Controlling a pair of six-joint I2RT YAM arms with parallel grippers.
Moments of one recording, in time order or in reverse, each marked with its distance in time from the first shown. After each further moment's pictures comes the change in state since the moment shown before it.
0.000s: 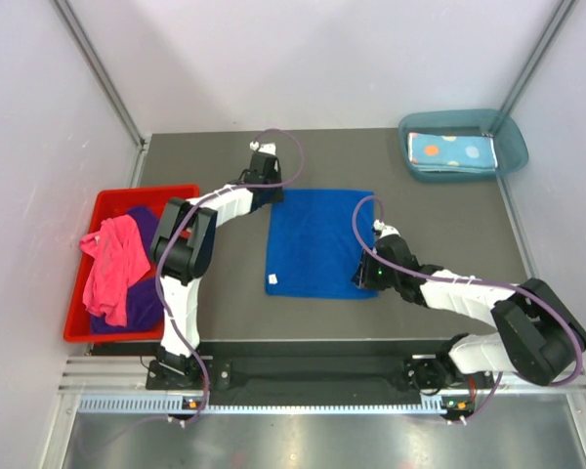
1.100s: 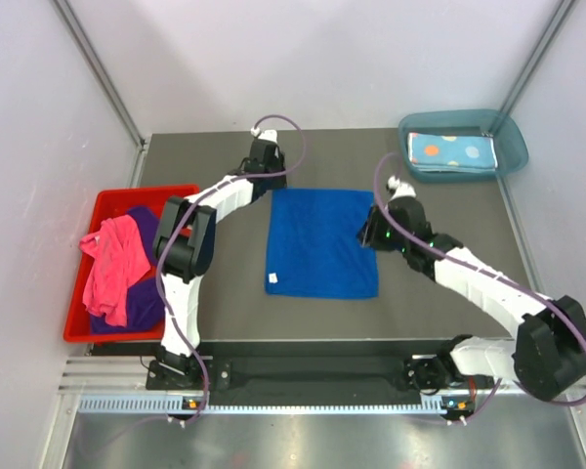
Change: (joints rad) left arm 0.008 0.058 0.130 -0.026 -0.030 0.054; right arm -0.064 -0.095 0.248 -0.227 0.074 -0.049
